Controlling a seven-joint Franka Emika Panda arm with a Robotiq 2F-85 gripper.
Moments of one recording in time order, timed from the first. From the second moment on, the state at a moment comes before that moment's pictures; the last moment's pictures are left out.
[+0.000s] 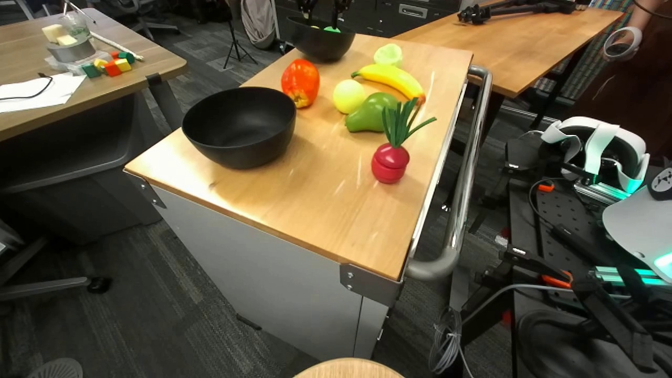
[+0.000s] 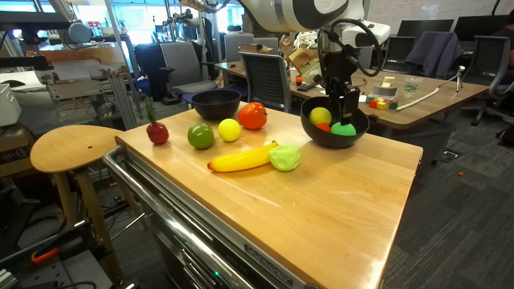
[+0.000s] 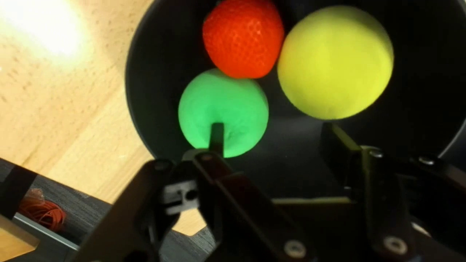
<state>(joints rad) -0.14 0.60 -0.20 -1.51 0.09 2.33 0.46</state>
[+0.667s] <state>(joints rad) -0.13 0.61 -0.21 -1.51 0.04 2.28 0.49</state>
